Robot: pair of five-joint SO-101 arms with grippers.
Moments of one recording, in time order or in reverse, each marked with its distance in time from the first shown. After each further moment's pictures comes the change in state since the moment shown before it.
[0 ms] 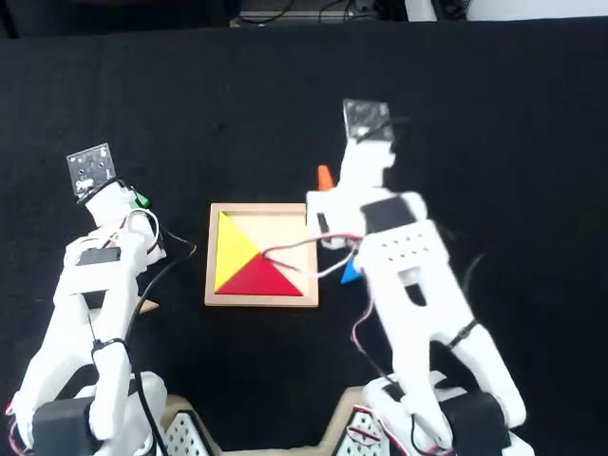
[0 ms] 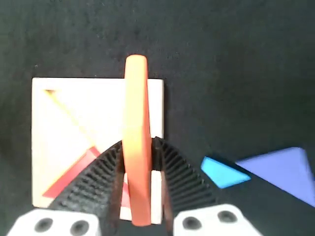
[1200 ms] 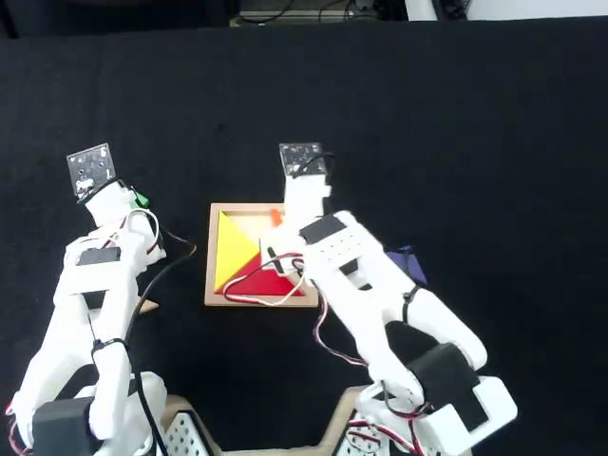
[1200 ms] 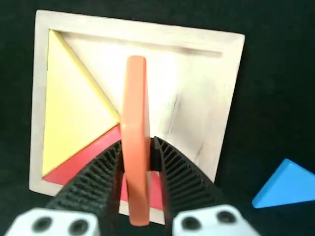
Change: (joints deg) left arm 0.0 0.0 0.0 0.0 0.0; right arm -12.0 15.8 2.2 -9.2 -4.8
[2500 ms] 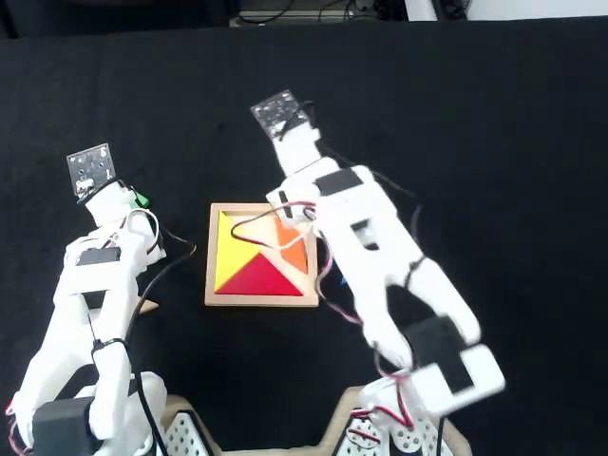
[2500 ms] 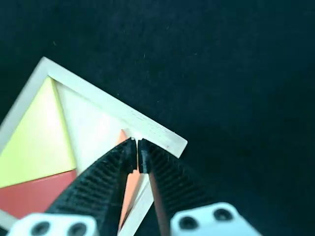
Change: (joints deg) left arm 0.0 0.0 0.0 0.0 0.0; right arm 7.8 10.6 -19.6 2.3 34.4
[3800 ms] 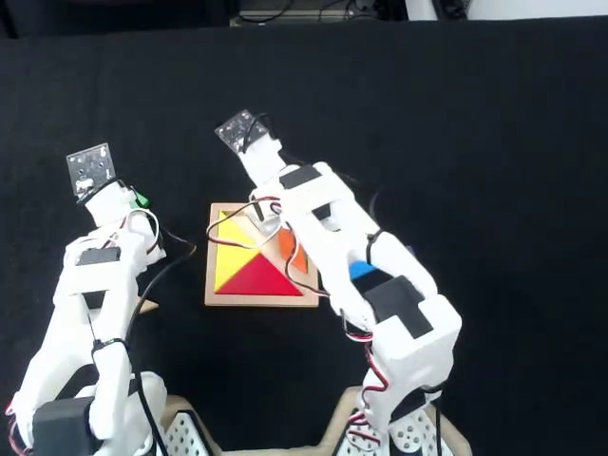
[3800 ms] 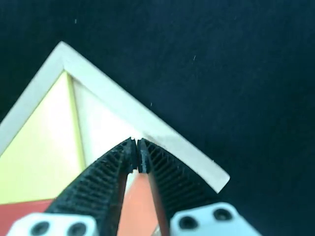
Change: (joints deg) left arm 0.0 0.0 0.0 0.0 0.0; right arm -4.9 14.9 -9.0 -1.1 2.5
